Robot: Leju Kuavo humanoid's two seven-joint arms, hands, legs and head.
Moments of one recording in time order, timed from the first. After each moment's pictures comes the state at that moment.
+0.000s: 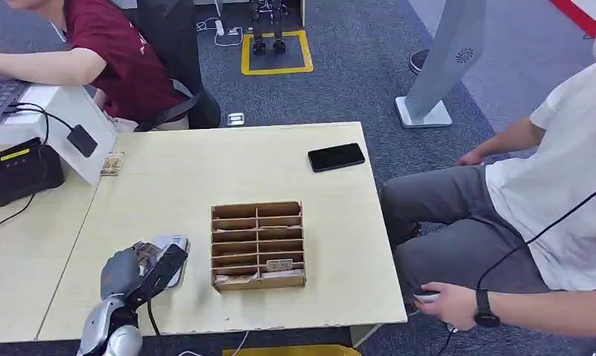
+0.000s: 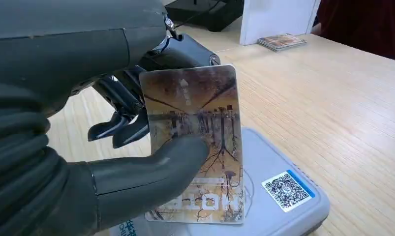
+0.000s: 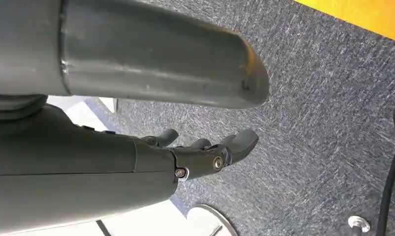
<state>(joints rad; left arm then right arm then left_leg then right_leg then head) -0.06 -0.01 0.06 -1.18 -1.04 0.19 0.05 -0.02 0.02 -0.87 -0.22 1.51 -0.22 -0.19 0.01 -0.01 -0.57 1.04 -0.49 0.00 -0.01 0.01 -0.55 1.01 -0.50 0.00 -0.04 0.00</state>
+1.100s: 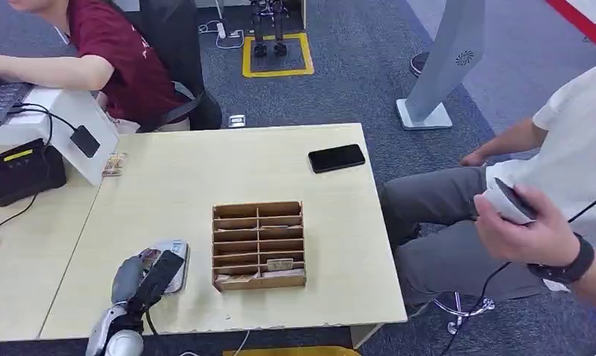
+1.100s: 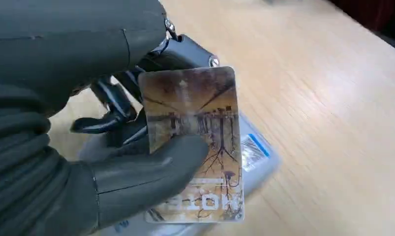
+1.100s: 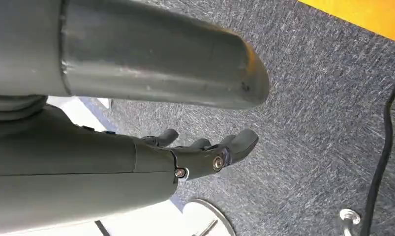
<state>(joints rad) -0.02 -0.08 0.10 -1.19 -0.70 0.07 -0.16 -0.01 0.02 -0.86 -0.22 1.51 -0.23 -0.21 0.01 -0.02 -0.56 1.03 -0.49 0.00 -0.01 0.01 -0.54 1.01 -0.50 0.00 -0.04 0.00</state>
